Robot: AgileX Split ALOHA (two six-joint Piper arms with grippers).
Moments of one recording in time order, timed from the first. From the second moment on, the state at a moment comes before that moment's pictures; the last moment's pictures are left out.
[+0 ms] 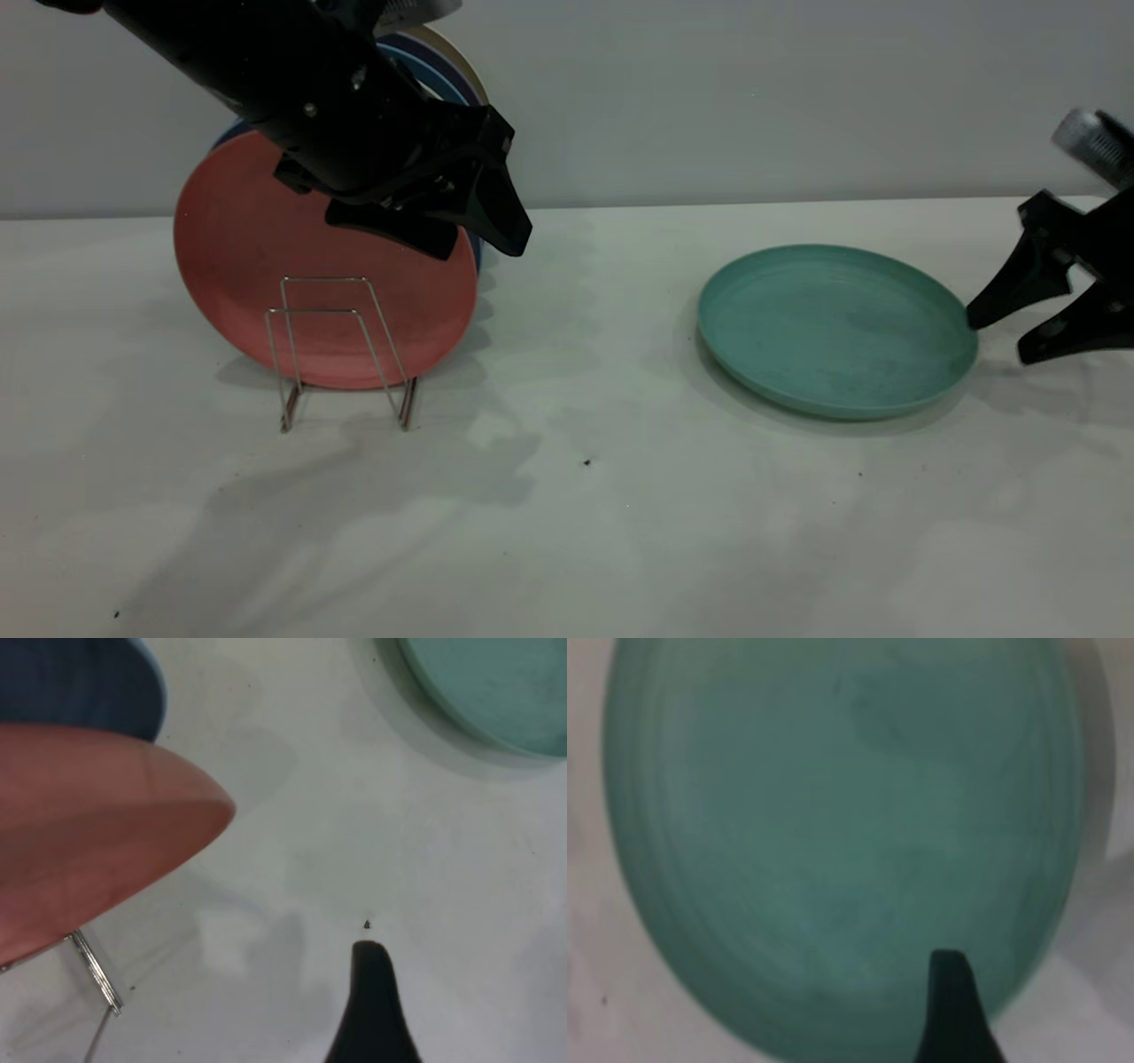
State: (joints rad) left arm -0.37 1.93 -1.18 -0.76 0.35 0.61; right arm -0.25 2.37 -1.43 0.98 0.77 -0.81
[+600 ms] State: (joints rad) left arm -0.37 1.93 -1.18 -0.76 0.34 0.61; right arm -0.20 2.49 -1.50 1.08 0.78 -0.85
